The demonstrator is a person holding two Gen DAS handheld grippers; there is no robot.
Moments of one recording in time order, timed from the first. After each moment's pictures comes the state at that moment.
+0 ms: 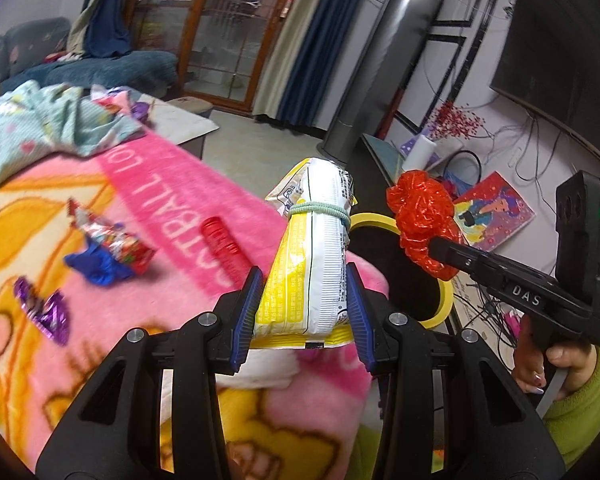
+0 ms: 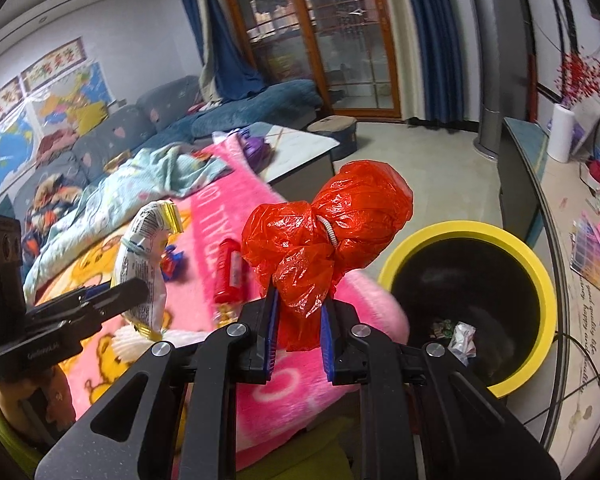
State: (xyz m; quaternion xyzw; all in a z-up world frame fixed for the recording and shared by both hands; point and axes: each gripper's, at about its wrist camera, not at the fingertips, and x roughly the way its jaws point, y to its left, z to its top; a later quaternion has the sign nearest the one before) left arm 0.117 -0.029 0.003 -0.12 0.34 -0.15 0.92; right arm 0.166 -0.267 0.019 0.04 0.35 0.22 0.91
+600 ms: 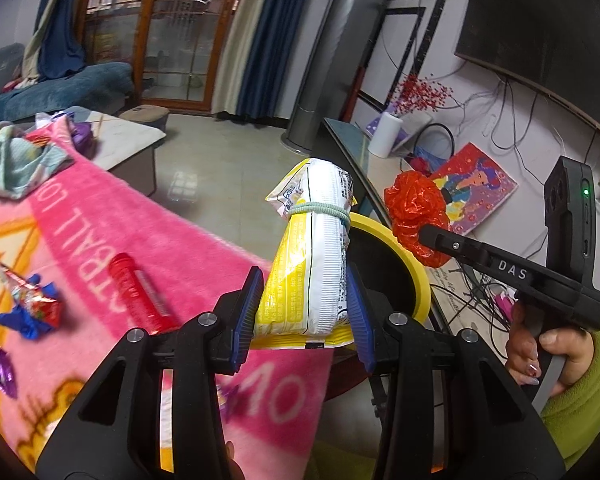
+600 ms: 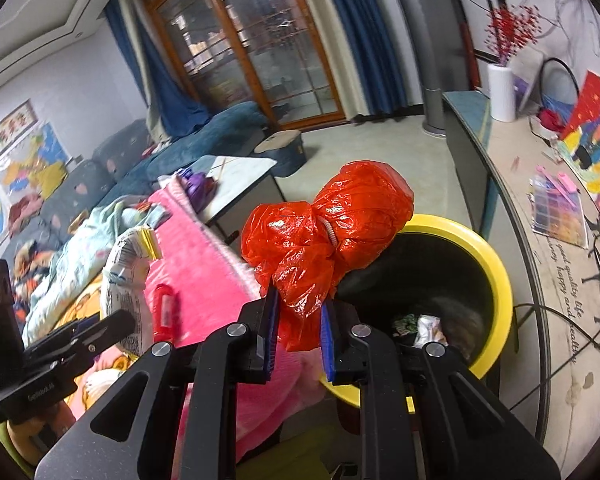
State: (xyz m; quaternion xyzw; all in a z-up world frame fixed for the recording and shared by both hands) left arm 0.160 -0.107 0.003 -0.07 0.35 -0.21 0.91; right arm 0.192 -0.359 0.007 0.13 0.35 0.14 0.92
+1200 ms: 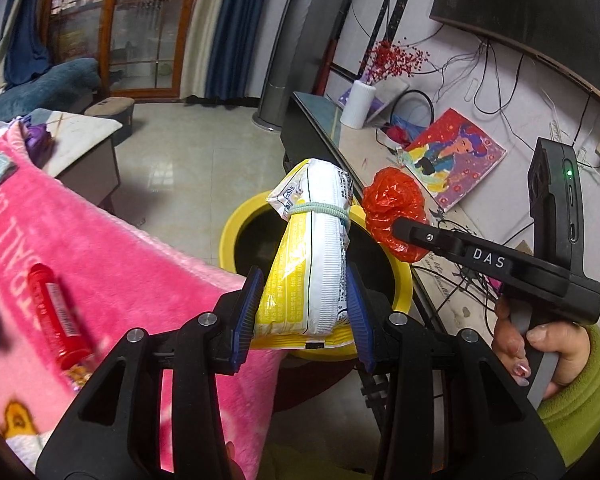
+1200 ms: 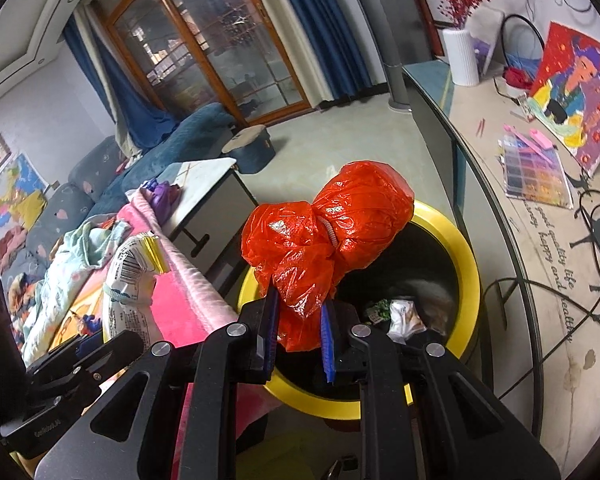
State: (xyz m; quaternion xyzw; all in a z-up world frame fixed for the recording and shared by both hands) left arm 0.189 -0.178 -0.023 -0.04 0.38 -0.25 0.89; right arm 0.210 -0.415 -0.031 0.18 0.37 0.09 0.91
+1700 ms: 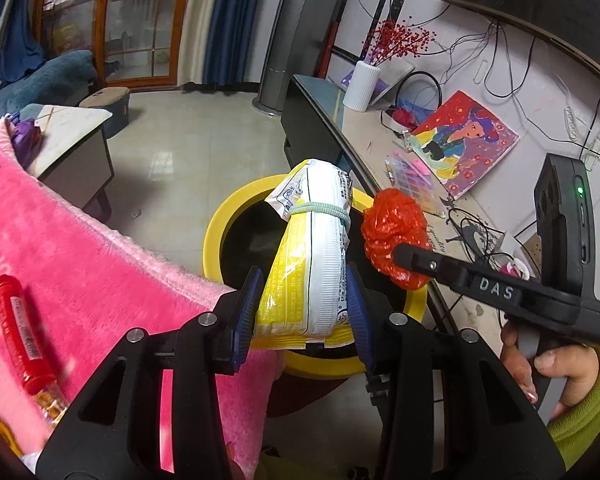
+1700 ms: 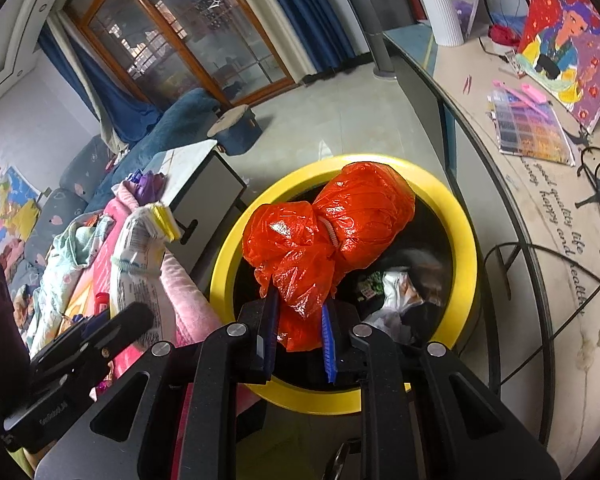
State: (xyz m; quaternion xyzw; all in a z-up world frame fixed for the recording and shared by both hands) left arm 0.218 -0.207 -0.047 -0.02 0.40 -0.25 0.88; right arm 0.223 -0.431 -0.064 0.21 0.42 0.08 0.88
